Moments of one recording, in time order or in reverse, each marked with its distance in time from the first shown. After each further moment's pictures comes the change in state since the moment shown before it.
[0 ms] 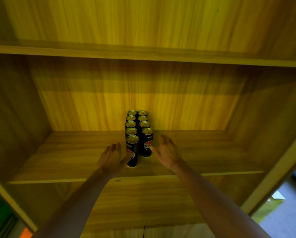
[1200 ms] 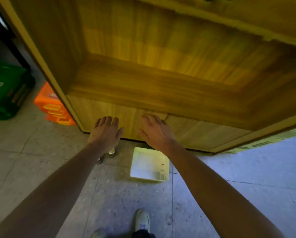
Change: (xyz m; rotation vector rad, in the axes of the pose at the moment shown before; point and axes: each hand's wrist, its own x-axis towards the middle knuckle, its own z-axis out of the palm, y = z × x) left_hand -0.322 -0.220 0.312 0.133 -0.293 -0.128; right_hand -0.280 -0.093 0.375 -0.213 -0.379 -0.368
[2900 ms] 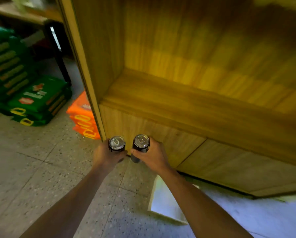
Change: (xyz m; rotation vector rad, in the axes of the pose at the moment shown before) left_hand -0.012 -0.099 0.073 -0.895 0.263 -0.544; right_hand 0.090 -0.091 0.119 0.952 0.112 0.175
